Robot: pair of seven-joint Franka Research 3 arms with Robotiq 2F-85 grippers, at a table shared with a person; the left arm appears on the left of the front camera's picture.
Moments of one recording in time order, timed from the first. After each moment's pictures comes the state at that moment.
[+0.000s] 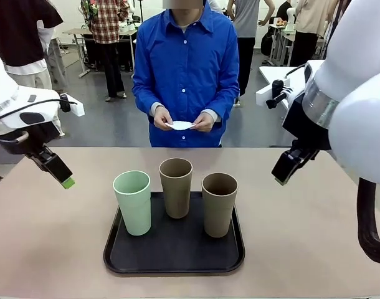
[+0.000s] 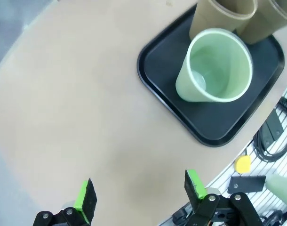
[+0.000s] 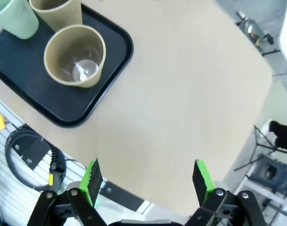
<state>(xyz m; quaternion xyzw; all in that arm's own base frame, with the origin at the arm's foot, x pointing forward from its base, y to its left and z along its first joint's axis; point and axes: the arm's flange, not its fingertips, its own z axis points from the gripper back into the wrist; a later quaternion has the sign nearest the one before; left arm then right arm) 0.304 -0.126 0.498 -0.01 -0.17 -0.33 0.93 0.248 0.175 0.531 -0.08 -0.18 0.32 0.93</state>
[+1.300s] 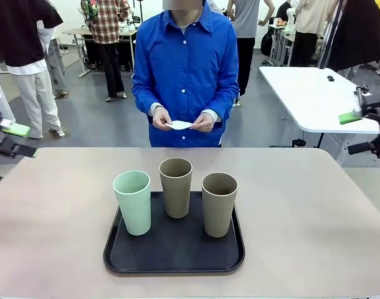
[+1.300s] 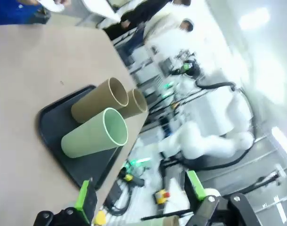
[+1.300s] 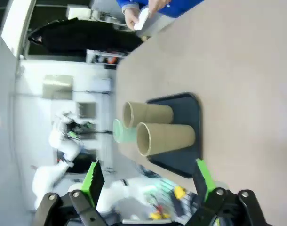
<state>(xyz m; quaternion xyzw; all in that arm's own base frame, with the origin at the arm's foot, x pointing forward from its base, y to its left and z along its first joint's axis) 0.364 0.065 0.450 -0.58 -0.14 -0.16 0.78 0.328 -0.088 0.489 0.51 -0.15 -0.10 0.84</state>
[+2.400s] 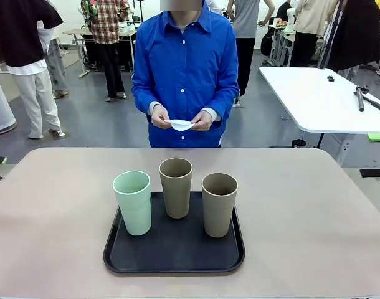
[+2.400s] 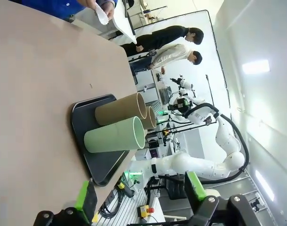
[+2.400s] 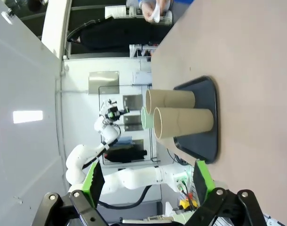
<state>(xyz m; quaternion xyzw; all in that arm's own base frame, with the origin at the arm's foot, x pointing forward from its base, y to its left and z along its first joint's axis) 0.377 0.150 0.415 -0.60 -0.12 -0.05 0.79 0.310 -0.132 0.417 0.62 -0.10 -0.10 0.77</state>
